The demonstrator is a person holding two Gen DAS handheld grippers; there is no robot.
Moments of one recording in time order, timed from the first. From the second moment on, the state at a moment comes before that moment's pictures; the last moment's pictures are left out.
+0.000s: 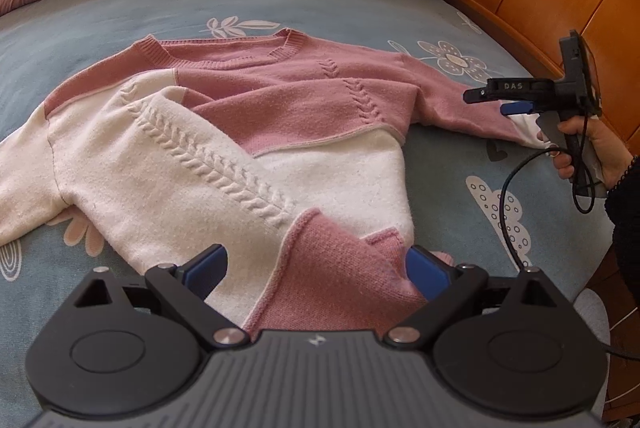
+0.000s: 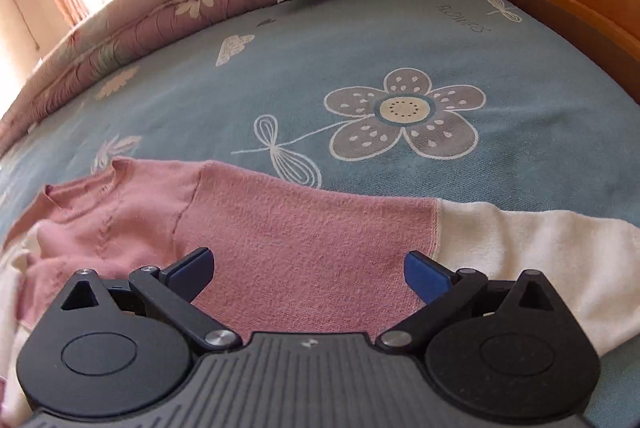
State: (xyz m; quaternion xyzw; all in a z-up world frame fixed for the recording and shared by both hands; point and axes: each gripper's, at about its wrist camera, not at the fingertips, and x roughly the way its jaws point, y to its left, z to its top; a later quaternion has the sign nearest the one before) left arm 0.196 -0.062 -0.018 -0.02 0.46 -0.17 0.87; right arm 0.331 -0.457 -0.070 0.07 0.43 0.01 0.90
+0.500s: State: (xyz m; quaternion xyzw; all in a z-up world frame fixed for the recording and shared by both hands) left arm 0.173 -0.032 -0.011 0.01 0.45 -0.16 0.88; right arm 0.279 -0.420 -0.044 0.06 0.43 0.04 0.90
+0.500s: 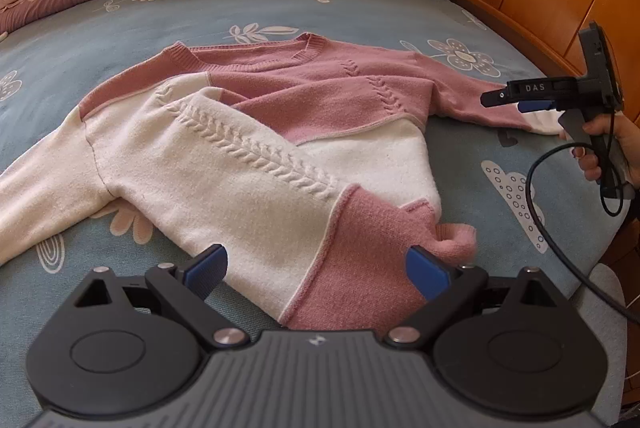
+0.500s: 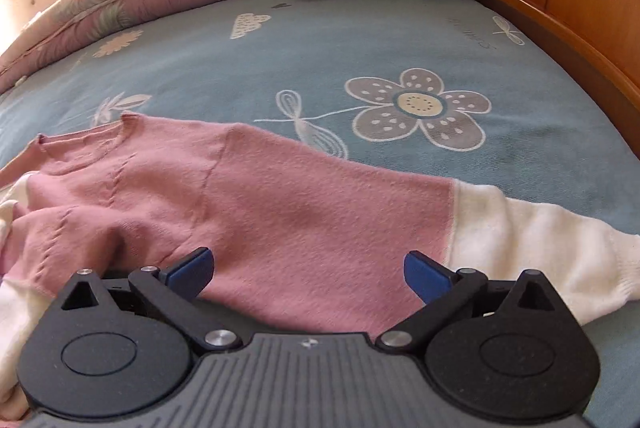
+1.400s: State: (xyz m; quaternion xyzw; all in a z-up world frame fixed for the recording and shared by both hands) left arm 0.127 0.049 -0.032 -0.07 0.45 -0.10 0.88; right arm 0.111 -0.172 -0.073 -0.43 0.27 0.19 0.84
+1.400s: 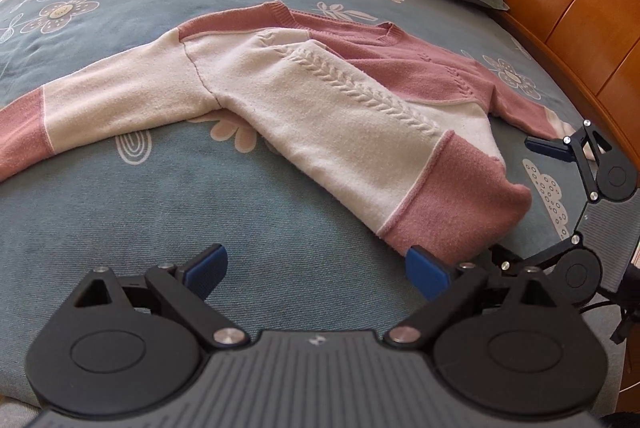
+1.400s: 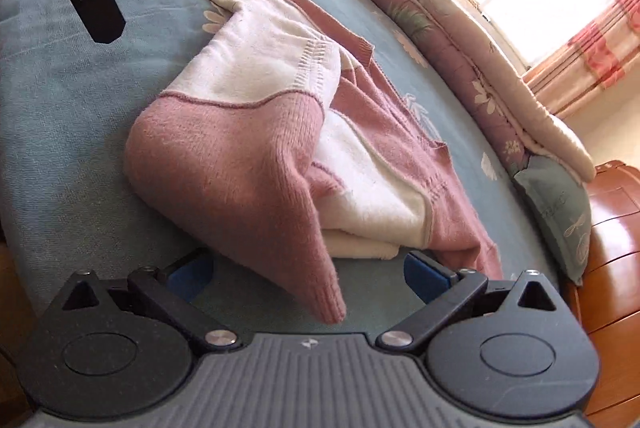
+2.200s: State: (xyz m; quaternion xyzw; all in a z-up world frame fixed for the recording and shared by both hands) left arm 0.124 0.100 -0.018 -0.11 0.42 -0.03 0.90; right arm 0.101 -0.149 0.000 -0.22 0.24 0.31 0.89
